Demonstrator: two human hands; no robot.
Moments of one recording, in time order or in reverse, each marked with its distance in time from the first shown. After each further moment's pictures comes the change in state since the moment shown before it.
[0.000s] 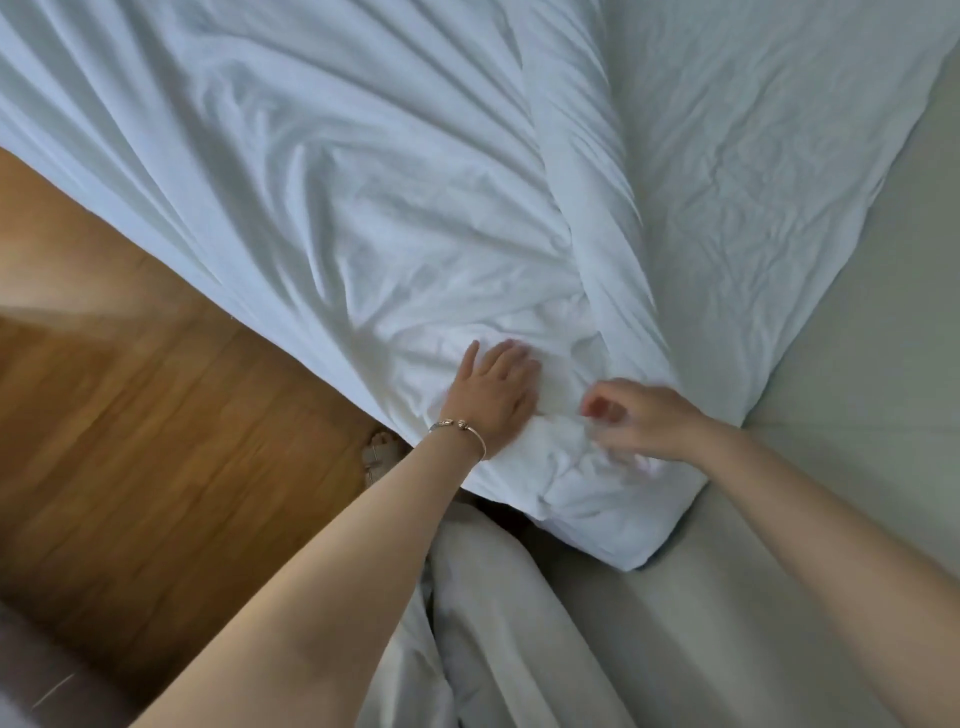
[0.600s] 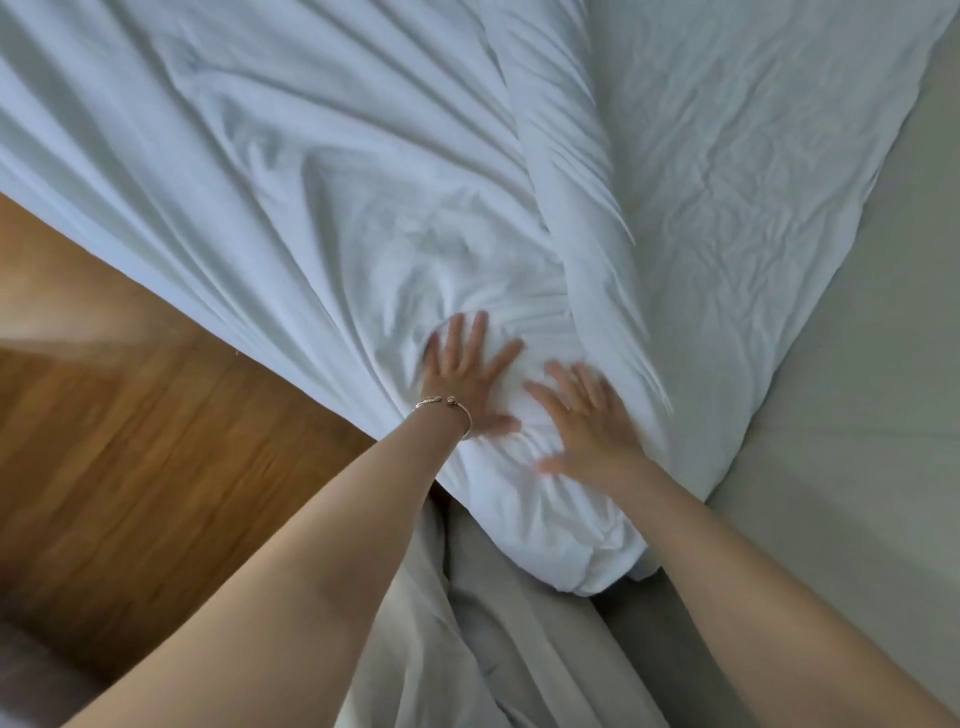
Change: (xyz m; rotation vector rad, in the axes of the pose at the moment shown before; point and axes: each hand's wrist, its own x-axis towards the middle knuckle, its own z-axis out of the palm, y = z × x) left_hand 0.029 -0.036 -0.016 0.221 -0.187 -0.123; right_hand 0.039 -0.030 0.052 -0.344 0.299 -0.031
